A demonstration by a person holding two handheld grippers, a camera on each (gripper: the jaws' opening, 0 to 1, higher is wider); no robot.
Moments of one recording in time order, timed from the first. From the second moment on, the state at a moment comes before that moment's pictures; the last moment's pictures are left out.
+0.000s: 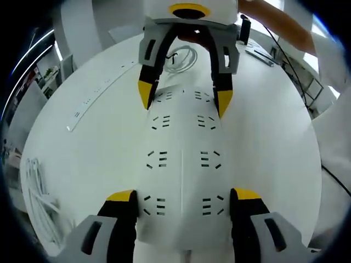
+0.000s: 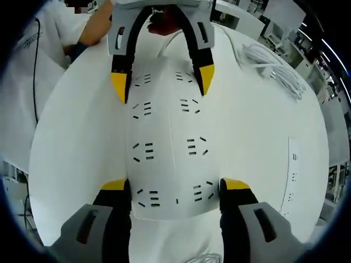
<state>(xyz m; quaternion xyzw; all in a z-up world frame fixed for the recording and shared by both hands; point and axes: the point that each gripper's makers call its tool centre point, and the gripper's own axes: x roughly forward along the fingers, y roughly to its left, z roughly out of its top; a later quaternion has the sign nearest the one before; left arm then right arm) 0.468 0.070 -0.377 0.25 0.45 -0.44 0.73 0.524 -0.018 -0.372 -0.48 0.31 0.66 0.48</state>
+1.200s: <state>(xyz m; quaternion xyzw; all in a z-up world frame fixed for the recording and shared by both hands) 0.468 0.068 -0.375 0.26 0.45 -0.44 0.73 0.526 -0.018 -0.376 -0.49 0.34 0.65 0.48</state>
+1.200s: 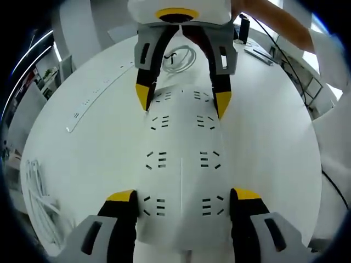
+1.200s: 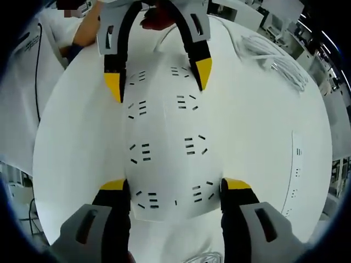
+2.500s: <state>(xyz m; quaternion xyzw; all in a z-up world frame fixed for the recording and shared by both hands) 0.480 0.072 -0.378 0.26 0.44 -0.46 0.73 0.521 -0.018 -0.377 -0.47 0.35 0.64 0.50</state>
